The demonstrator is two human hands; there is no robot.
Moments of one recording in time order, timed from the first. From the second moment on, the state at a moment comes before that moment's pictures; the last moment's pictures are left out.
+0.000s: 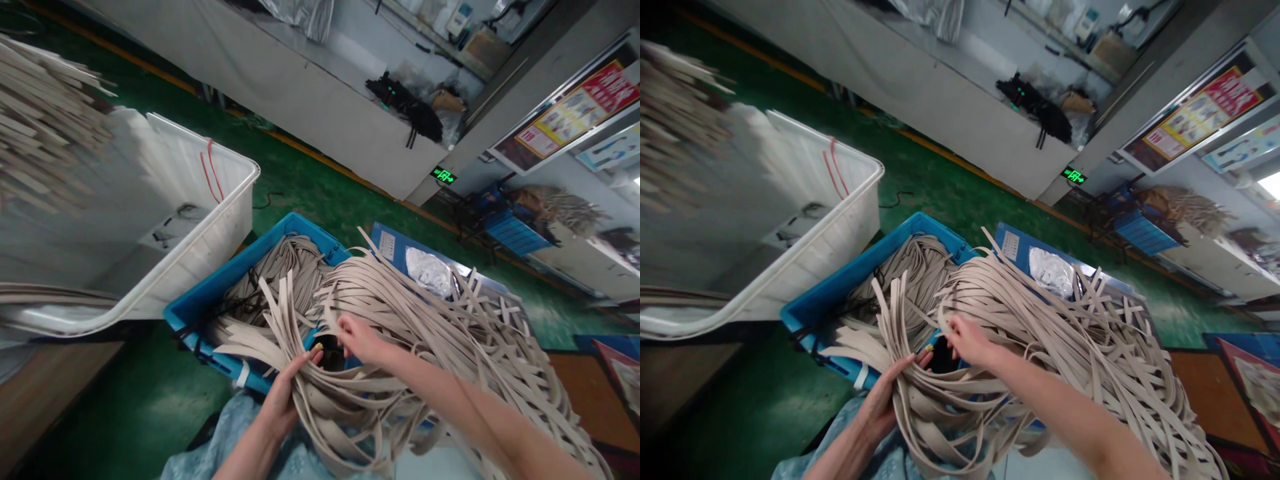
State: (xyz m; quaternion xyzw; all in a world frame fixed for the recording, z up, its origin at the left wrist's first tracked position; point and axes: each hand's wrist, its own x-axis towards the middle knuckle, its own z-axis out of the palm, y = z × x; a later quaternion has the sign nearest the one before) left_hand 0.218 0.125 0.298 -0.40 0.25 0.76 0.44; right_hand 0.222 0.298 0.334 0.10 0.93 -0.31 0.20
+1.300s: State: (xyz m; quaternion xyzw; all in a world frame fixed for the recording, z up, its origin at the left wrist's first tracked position) left_hand 0.235 0.118 0.287 -0.39 0.27 0.73 0.49; right_hand 0.310 0.313 0.337 -0.31 0.88 0.07 0.34
